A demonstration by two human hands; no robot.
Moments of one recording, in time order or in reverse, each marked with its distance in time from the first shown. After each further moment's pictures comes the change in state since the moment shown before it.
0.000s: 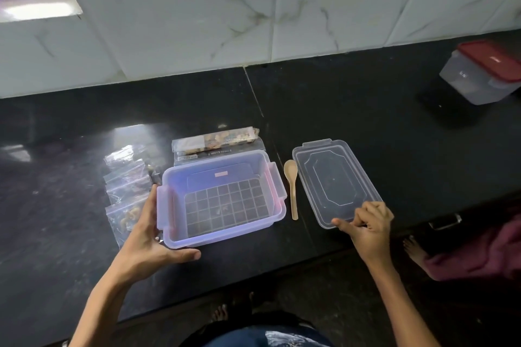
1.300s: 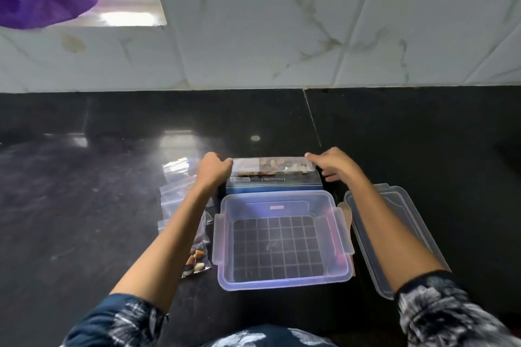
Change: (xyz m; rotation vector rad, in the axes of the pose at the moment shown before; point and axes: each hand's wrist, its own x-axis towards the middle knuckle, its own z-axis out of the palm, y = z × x) left_hand 0.180 0.017 -0.032 0.219 0.361 -0.363; right_hand 0.209 -0.139 0.163 0.022 -0.813 0.692
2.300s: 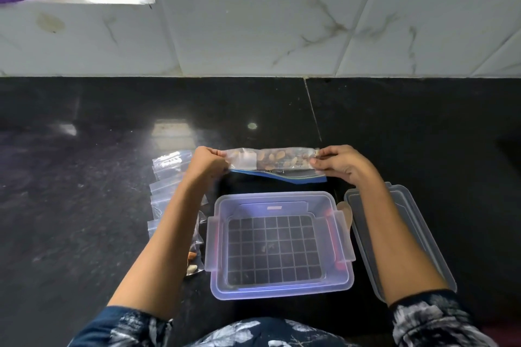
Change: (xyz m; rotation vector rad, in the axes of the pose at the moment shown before) left_hand 0.009 0.003 0.001 -0.498 -0.156 -0.208; right_hand -0.013 0.001 -0.017 0.326 -0.161 0.051
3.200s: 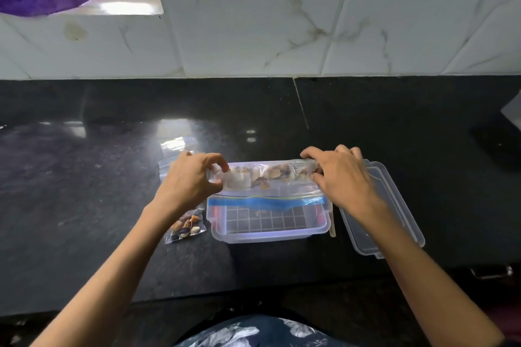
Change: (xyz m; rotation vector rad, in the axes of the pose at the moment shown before) left_hand -0.145 -0.017 -0.041 0.946 0.048 0.651; right_hand -0.141 0.048 0.013 -1.149 0.378 -0.685
